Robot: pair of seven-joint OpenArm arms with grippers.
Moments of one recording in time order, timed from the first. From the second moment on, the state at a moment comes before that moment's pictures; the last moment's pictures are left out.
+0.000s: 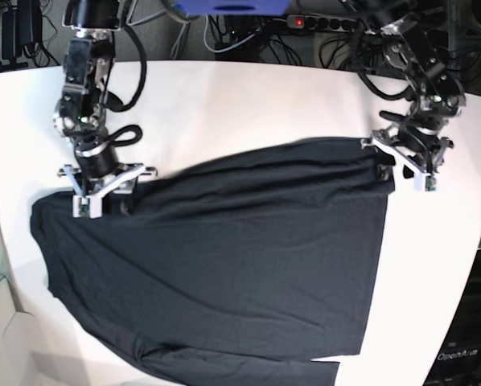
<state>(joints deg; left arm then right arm) 5.2 3.9 -38.1 95.1 -5.1 -37.7 38.2 -6.5 1.0 14.5 90.9 6.2 16.1 -21.7</state>
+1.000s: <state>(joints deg) 10.8 2.4 -44.8 76.9 -27.0 -38.9 27.0 -11.1 1.0 15.6 91.1 6.2 16.2 -21.6</state>
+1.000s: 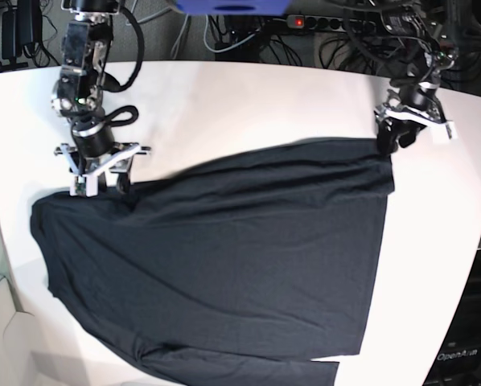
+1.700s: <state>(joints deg) 8.2 3.1 -41.4 76.0 -26.8 -38.3 28.4 -13.0 1.7 15.4 93.3 6.2 16.2 -21.5</state>
